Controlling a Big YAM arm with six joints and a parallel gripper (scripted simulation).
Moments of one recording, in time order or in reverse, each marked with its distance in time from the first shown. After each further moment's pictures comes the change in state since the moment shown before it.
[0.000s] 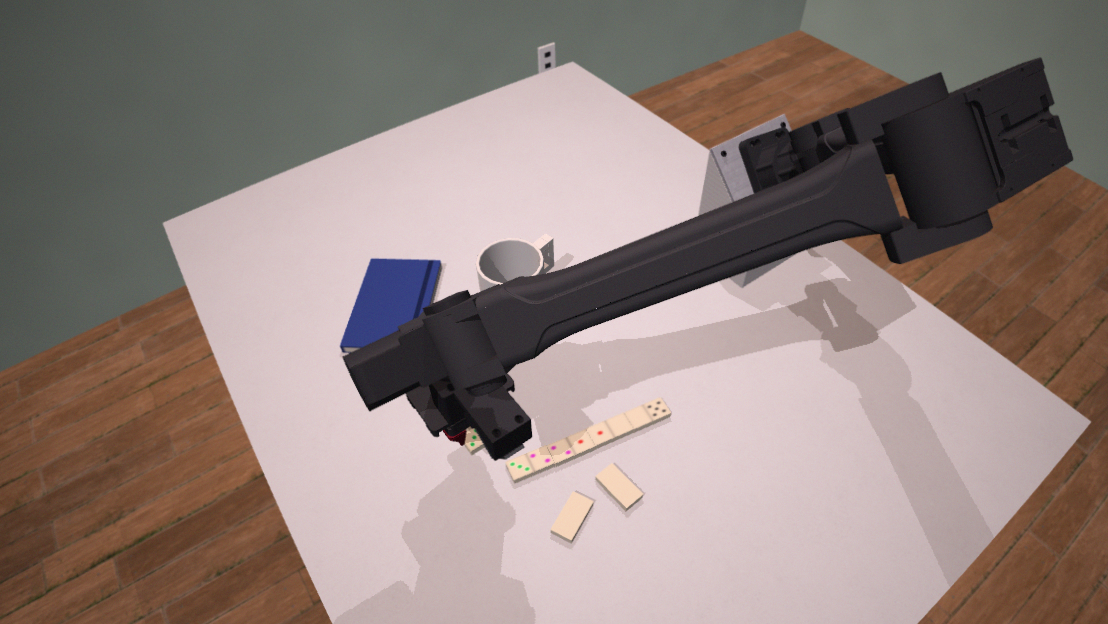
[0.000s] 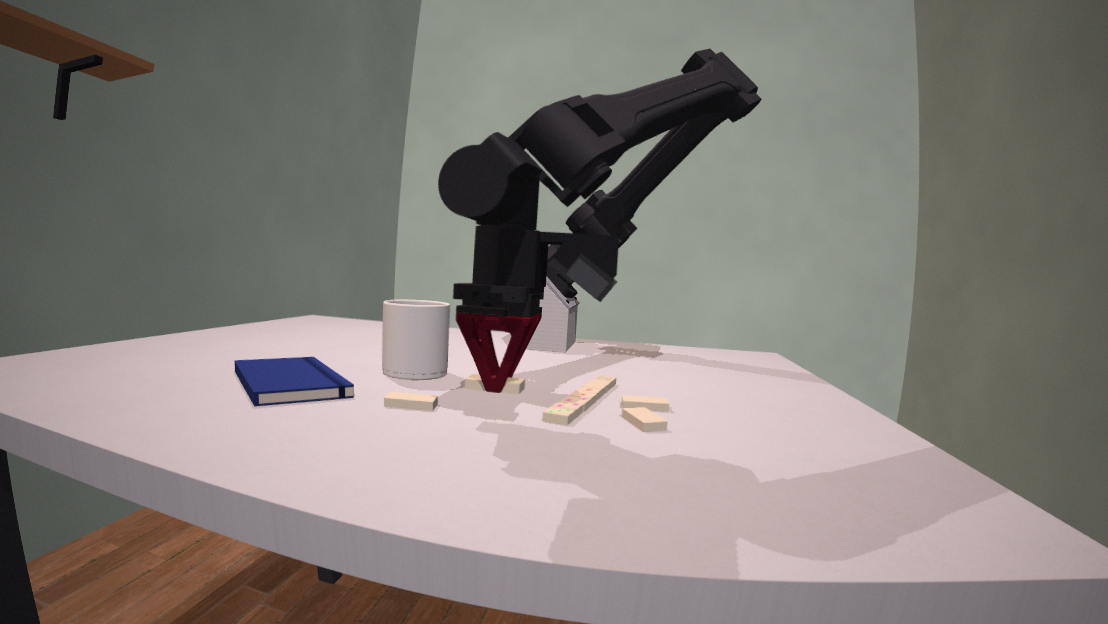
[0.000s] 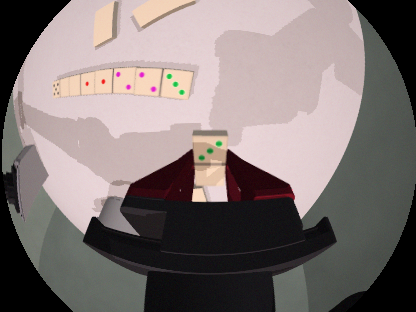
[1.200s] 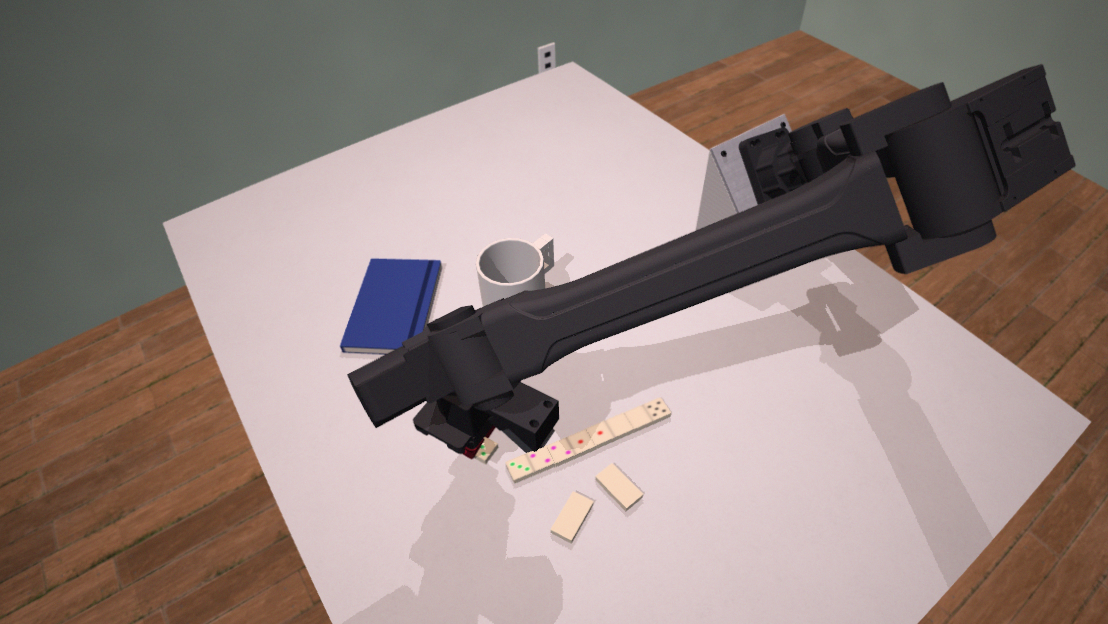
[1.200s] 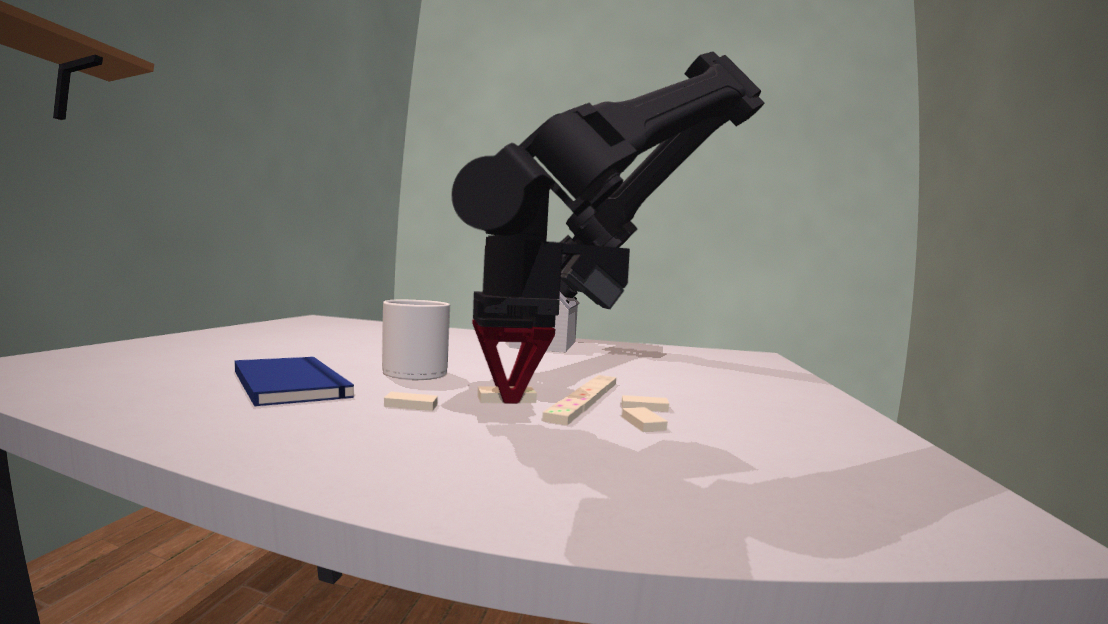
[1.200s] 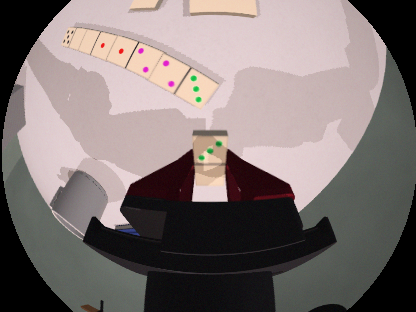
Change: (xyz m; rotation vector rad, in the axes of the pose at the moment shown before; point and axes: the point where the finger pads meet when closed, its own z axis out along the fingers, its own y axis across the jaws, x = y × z) arm -0.012 -0.002 0.009 -0.005 -0.010 -0.393
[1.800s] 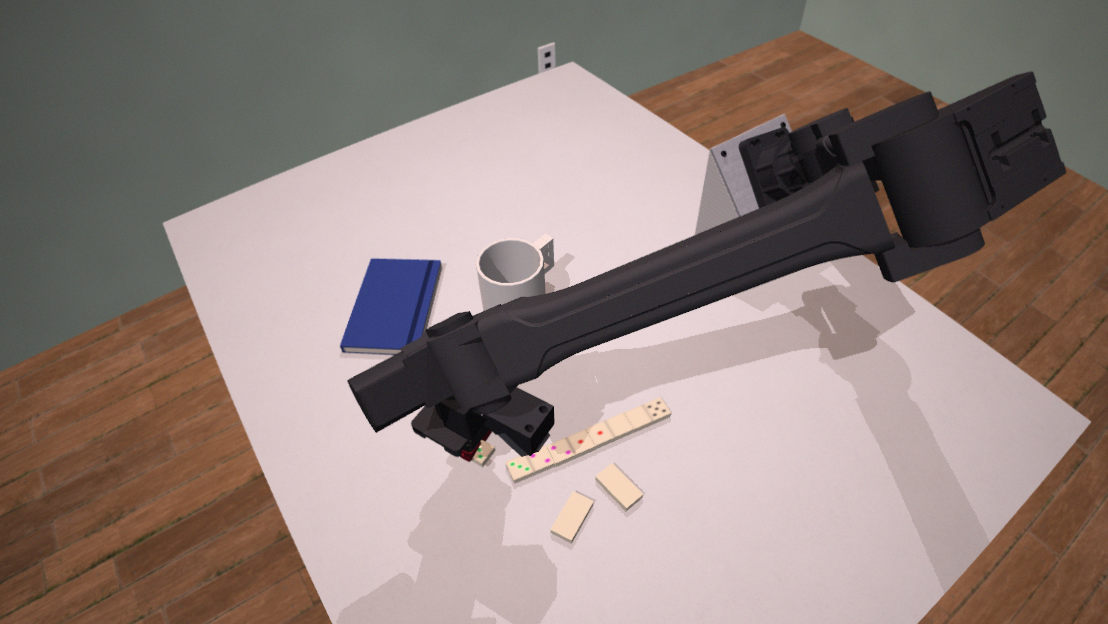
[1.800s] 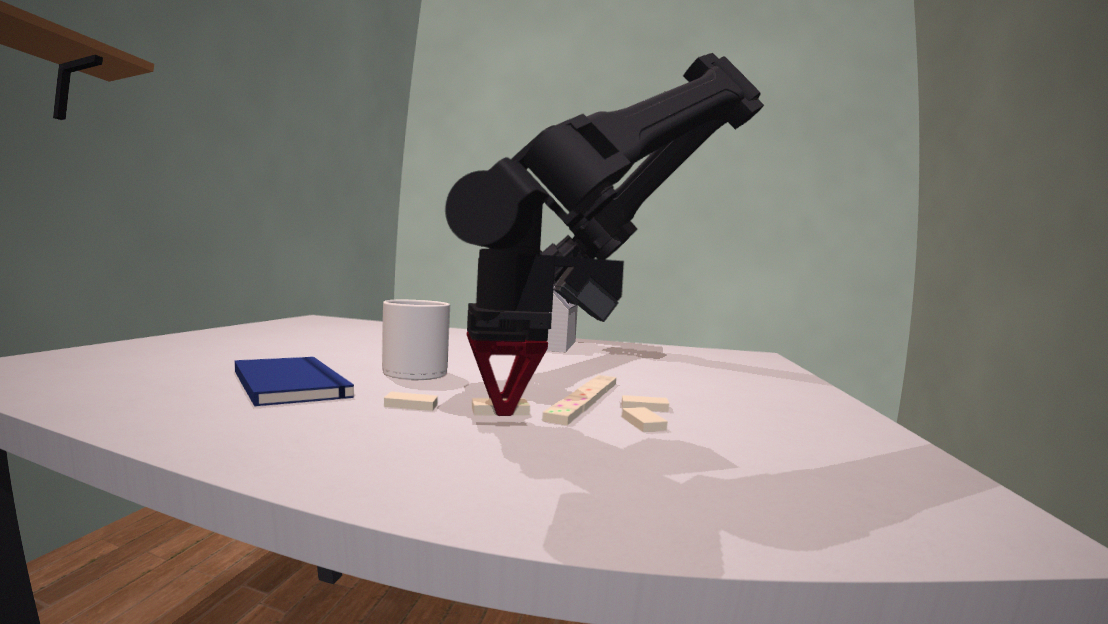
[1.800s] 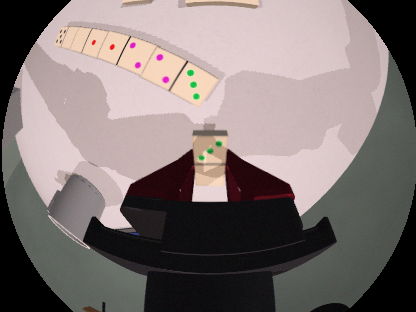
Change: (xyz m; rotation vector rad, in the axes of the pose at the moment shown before) arm 0.006 0.000 0.012 0.003 0.002 0.013
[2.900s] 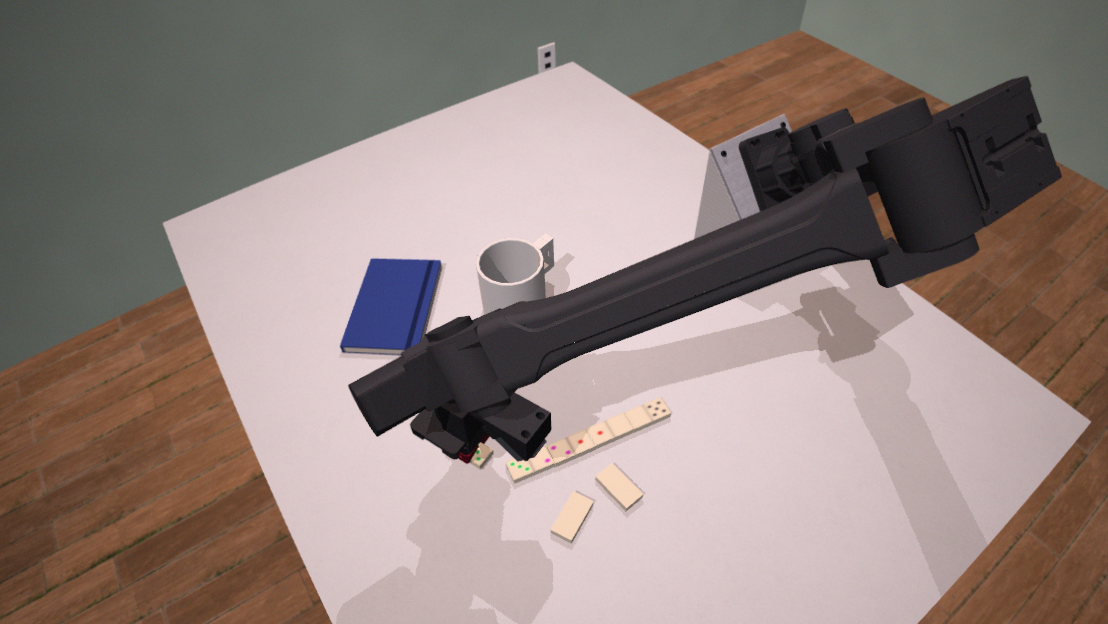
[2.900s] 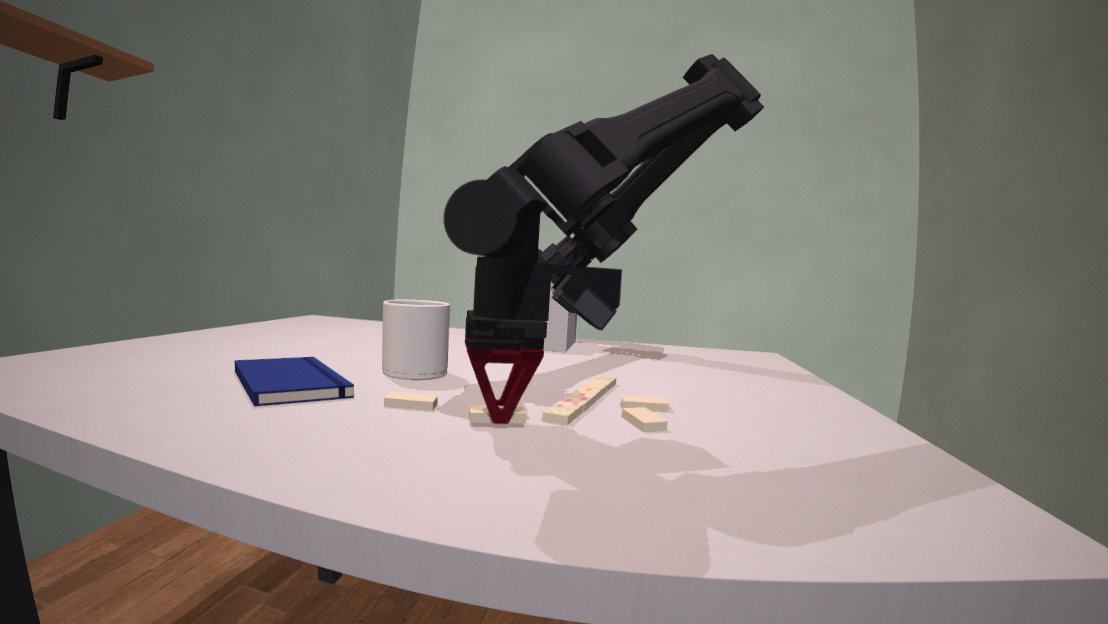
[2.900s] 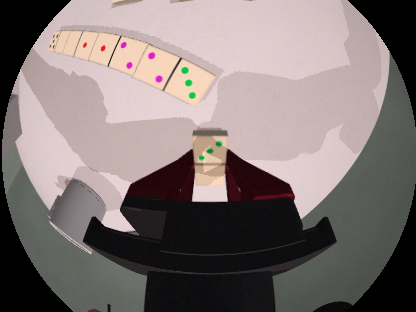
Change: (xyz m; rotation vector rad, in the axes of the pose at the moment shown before) arm 0.003 0.000 0.007 0.001 0.007 0.033
